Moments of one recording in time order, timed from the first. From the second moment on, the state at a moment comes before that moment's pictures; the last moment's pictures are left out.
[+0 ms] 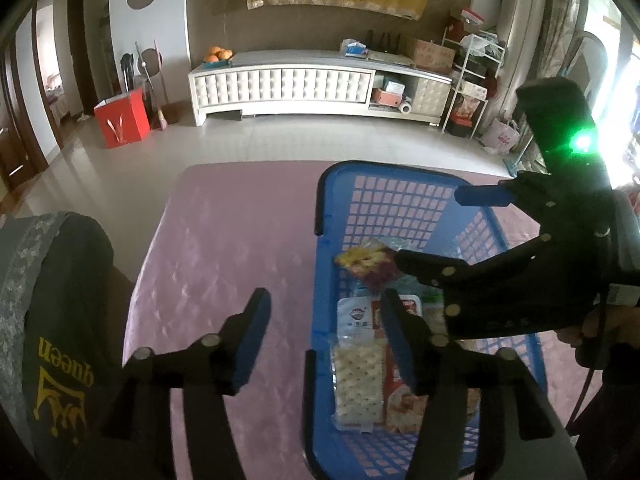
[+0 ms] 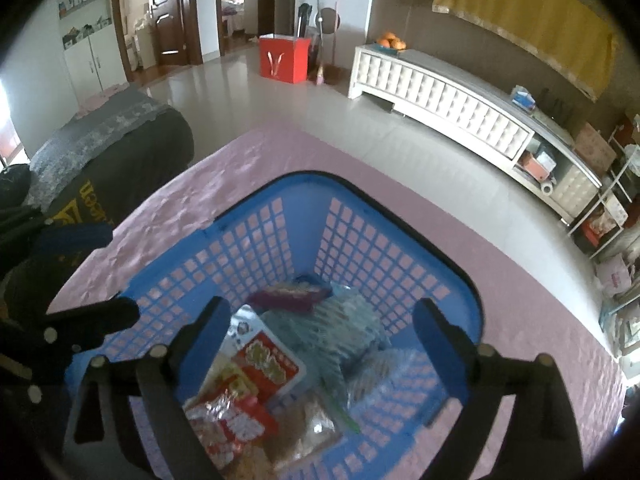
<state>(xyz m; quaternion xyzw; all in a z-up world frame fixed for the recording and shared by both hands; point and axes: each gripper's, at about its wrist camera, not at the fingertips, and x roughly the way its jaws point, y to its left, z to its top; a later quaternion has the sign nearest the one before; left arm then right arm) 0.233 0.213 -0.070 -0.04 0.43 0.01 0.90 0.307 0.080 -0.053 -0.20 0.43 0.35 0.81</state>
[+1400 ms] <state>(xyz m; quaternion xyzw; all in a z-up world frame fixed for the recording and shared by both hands) 0.250 -0.069 -0.018 0.04 0.39 -0.13 0.91 0.260 -0.243 0.014 -0.05 0.41 0.19 0.89</state>
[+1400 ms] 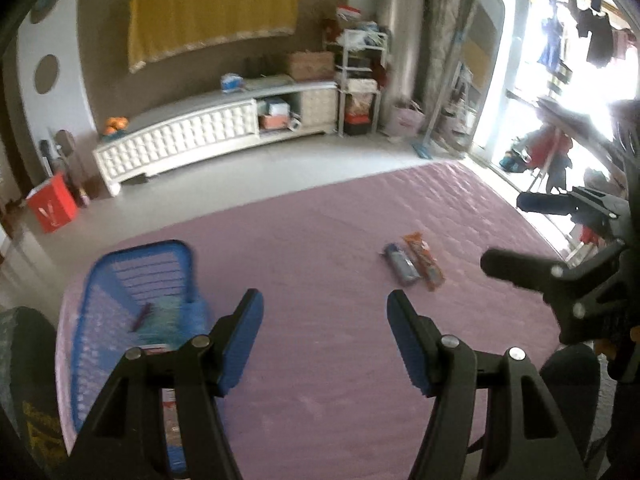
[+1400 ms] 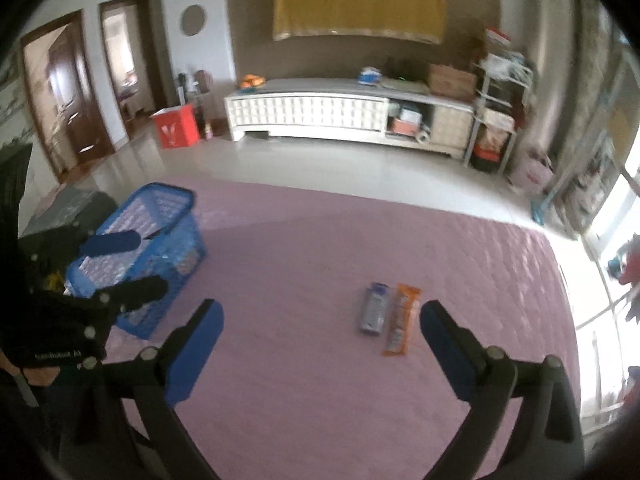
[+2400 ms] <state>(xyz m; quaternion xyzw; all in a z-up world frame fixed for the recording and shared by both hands) 0.373 -0.167 -0.161 0.02 0.51 -0.17 0.84 0.361 -0.309 -0.127 -0.05 0.50 0.11 0.86</state>
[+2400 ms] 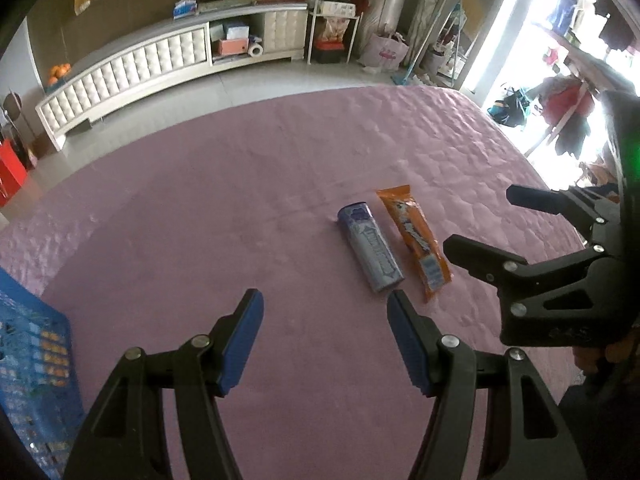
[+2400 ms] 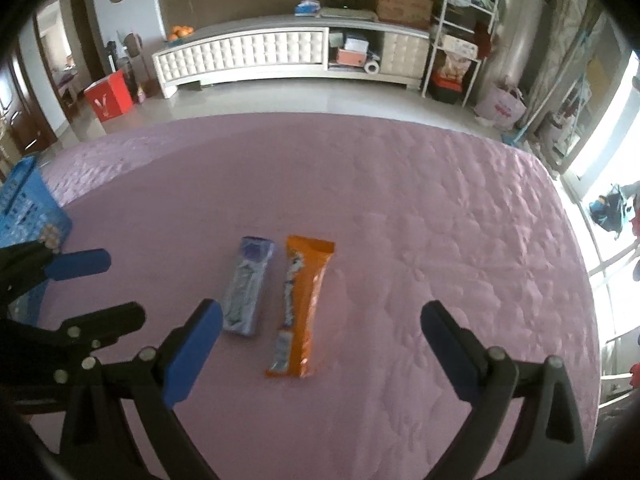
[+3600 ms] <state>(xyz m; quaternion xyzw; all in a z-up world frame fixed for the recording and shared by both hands) 0.412 -0.213 -0.182 0.04 0.54 -0.17 0.82 0.368 -0.344 -0.147 0.00 0.52 0.11 0.85</state>
